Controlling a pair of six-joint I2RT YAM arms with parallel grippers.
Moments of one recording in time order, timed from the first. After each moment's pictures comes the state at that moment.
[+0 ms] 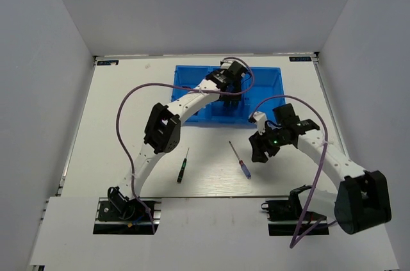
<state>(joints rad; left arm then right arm) -0.78 2.44 2.32 -0.84 -0.35 -0.64 0.33 1.15 0.74 -0.75 -0.52 -0.40</state>
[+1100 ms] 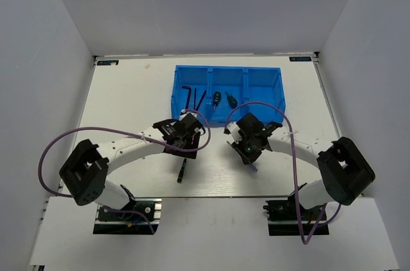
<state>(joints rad) -0.85 1.44 0.95 -0.69 -0.26 -0.57 0.72 1.43 0.74 -0.56 -0.14 -0.16</state>
